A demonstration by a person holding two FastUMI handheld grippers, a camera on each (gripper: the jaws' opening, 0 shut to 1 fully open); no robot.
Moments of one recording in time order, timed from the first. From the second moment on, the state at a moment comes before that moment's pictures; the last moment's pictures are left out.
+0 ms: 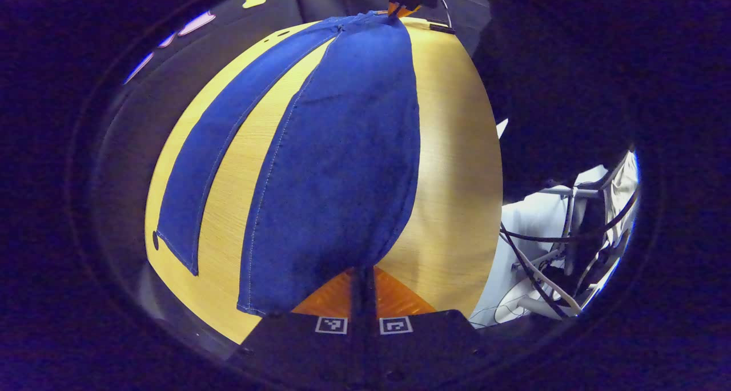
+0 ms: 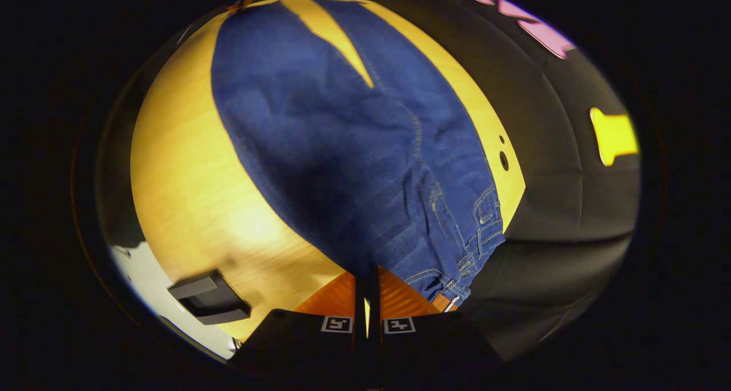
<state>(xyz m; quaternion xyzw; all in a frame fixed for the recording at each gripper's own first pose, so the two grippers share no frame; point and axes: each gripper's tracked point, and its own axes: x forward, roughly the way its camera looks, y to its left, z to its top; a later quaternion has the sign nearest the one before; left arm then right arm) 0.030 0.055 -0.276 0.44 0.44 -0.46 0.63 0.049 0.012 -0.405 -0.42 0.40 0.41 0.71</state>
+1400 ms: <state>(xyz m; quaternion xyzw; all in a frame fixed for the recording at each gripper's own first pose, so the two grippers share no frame) 0.414 0.044 -0.218 0.20 0.50 -0.18 0.83 0.330 0.084 -0.425 -0.29 0.44 0.25 0.81</state>
